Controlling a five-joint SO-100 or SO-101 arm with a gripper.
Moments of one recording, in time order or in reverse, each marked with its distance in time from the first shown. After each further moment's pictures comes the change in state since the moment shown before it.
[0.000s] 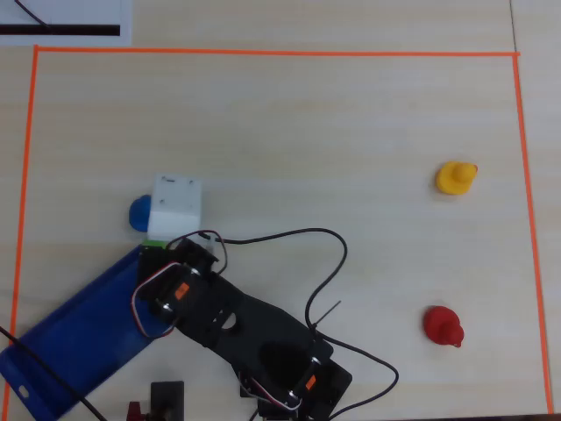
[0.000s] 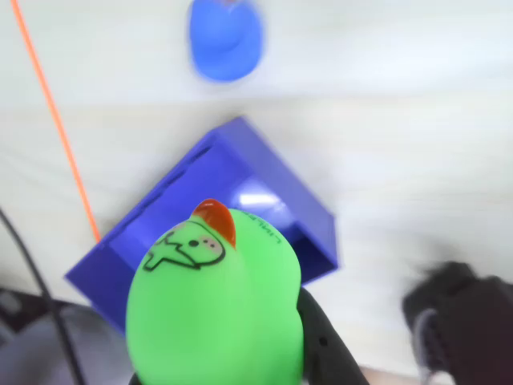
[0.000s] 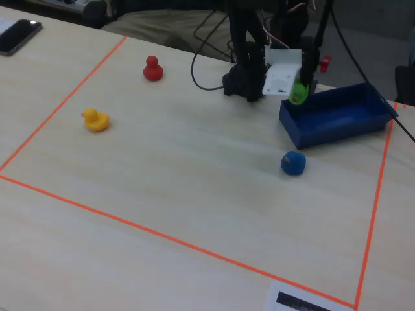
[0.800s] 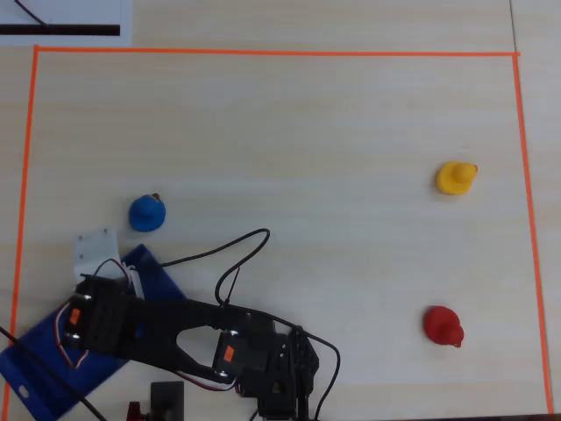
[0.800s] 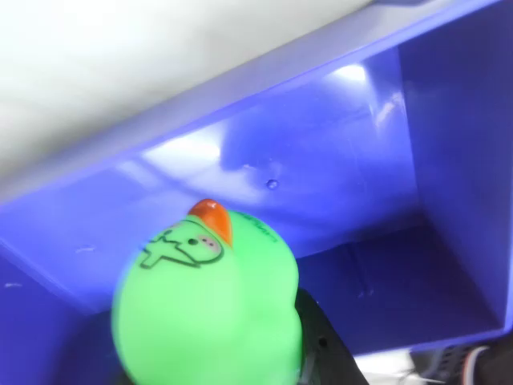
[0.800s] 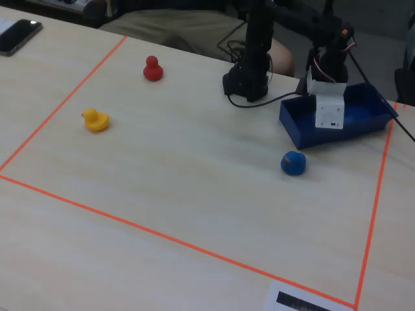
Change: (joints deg) arm -20.0 -33.0 -4.7 -10.4 -1.2
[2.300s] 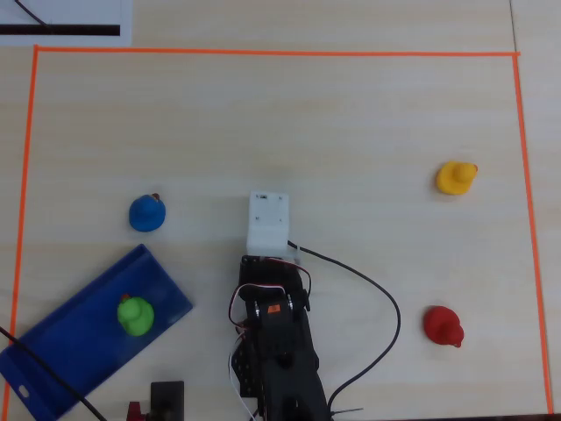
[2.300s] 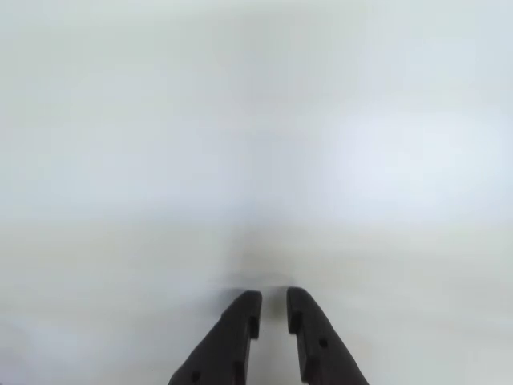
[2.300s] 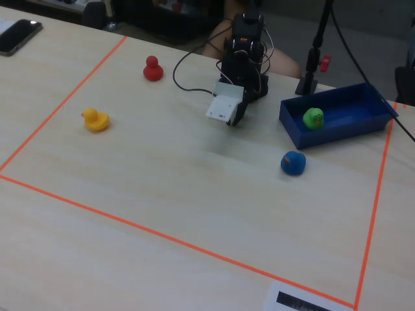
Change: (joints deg) arm 65.5 94.7 75.1 -4.5 -43.7
